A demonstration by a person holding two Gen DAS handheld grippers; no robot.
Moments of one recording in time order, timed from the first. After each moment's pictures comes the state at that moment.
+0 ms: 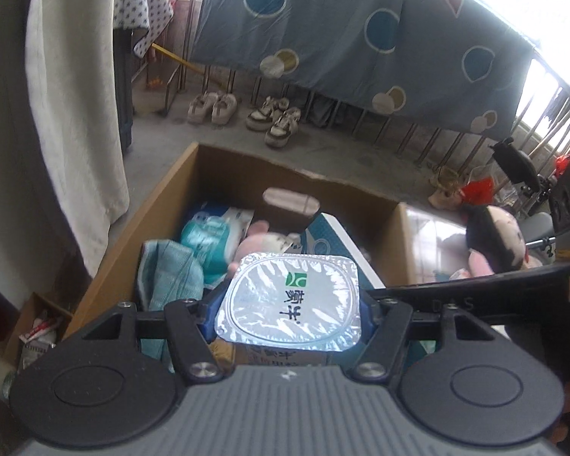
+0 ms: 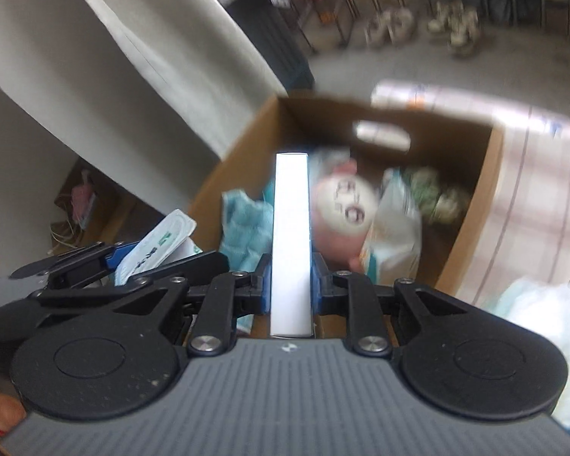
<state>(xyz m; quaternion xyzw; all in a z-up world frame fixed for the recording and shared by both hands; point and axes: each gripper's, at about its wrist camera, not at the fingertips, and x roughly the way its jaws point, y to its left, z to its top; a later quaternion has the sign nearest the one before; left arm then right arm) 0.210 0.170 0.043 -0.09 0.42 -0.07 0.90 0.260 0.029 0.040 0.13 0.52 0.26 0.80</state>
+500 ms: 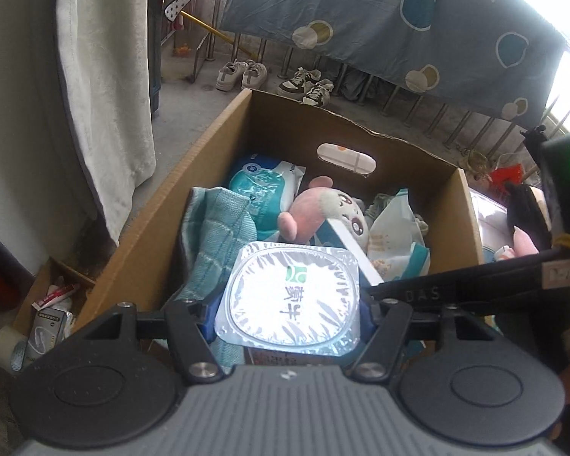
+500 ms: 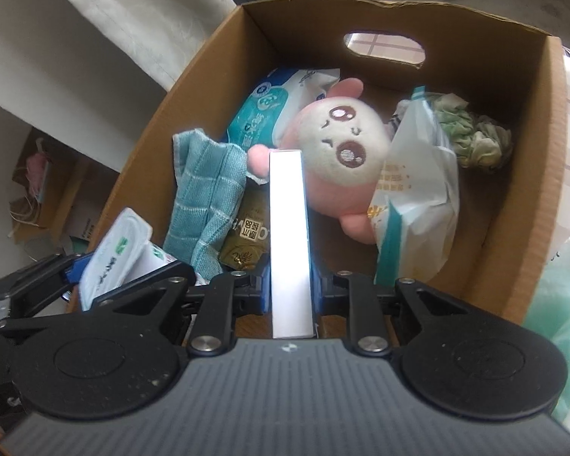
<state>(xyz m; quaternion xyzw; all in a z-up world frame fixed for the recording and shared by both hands) 0.203 0.208 0.007 -0.09 0.46 -0.04 0.88 0.286 0.072 -0.024 0.09 0.59 0.22 0.77</state>
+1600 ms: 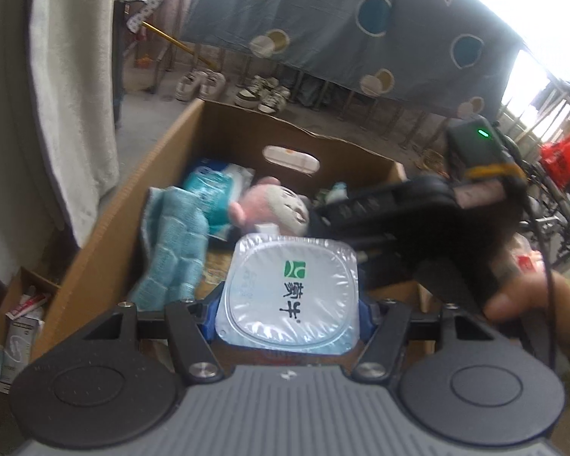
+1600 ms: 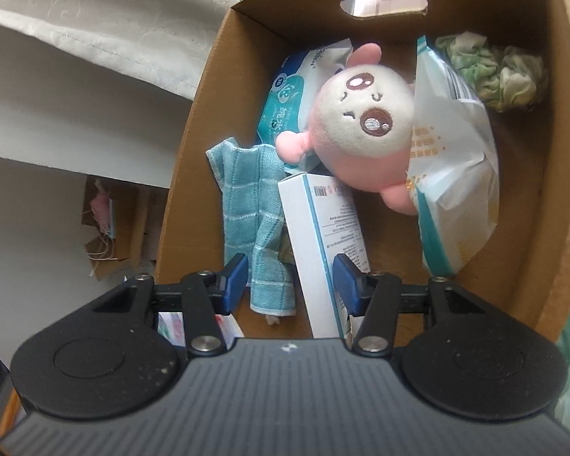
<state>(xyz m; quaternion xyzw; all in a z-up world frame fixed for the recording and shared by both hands) 0.176 0.193 0.023 -0.11 0.44 -0.11 0.88 0.305 0.050 -0.046 0.27 0.62 0.26 0.69</state>
